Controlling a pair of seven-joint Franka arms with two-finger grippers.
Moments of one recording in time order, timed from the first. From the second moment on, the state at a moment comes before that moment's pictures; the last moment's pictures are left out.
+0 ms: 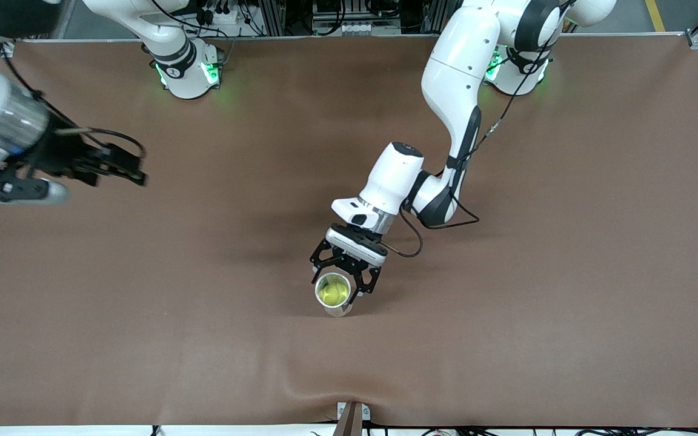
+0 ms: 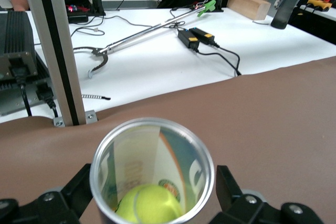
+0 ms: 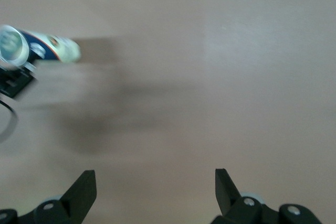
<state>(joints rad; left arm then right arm) -0.89 0.95 0.26 -1.40 -0.14 3.37 -0.30 0.07 0.10 0.05 -1.45 0.14 1.52 0.16</state>
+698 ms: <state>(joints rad) -0.91 0.64 0.29 -1.44 -0.12 2.92 -0.29 0.00 -0.02 0.02 -1.58 0.05 1.50 -0.07</state>
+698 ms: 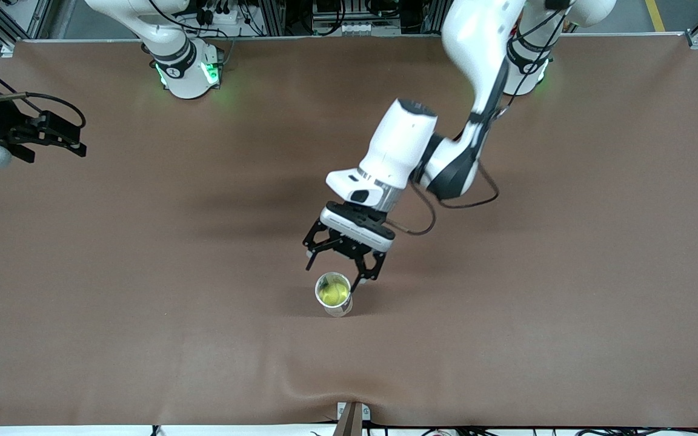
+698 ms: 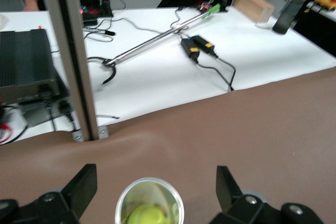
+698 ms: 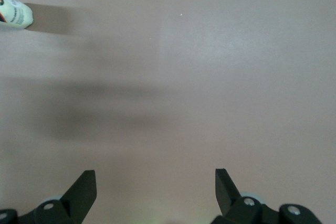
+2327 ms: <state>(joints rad) -0.29 0.16 0.38 -1.49 -0.09 1.53 -0.12 0.04 -0.06 -0.02 -1.54 0.02 1.43 -0.11</state>
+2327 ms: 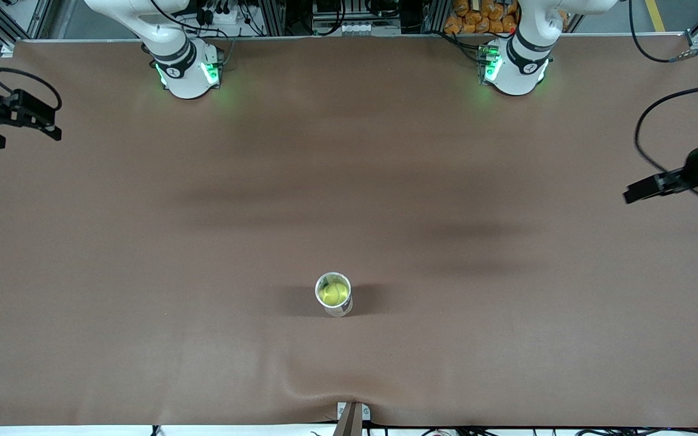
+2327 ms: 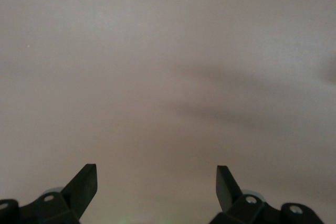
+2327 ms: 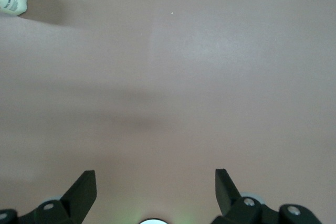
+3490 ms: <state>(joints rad) 0.13 0.04 -0.14 -1.48 0.00 1.36 -0.14 0.04 -0.06 -0.04 -1.52 0.02 1.41 -0.10</state>
